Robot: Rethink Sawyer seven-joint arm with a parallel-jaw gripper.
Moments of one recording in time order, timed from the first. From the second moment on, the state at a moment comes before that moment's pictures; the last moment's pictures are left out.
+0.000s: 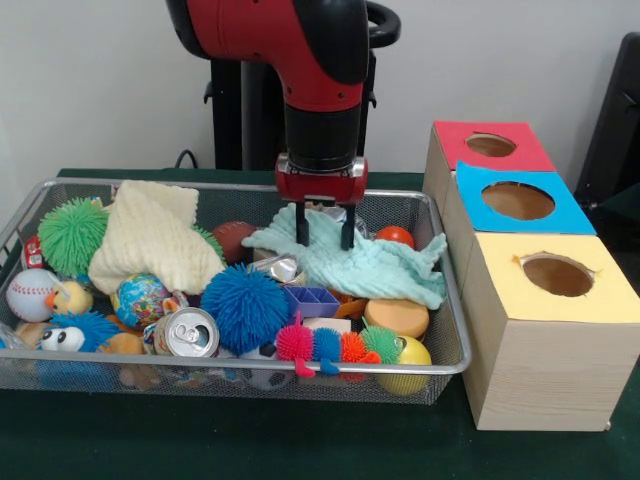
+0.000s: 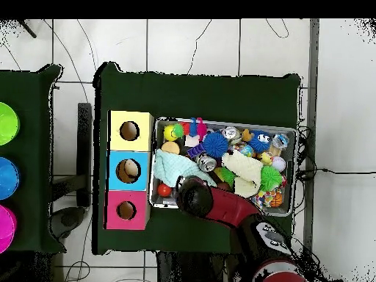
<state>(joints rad) -0.35 -0.54 0.05 1.93 -0.01 0.16 1.57</state>
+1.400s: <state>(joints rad) -0.35 -0.61 0.05 2.04 -0.01 0.16 1.57</state>
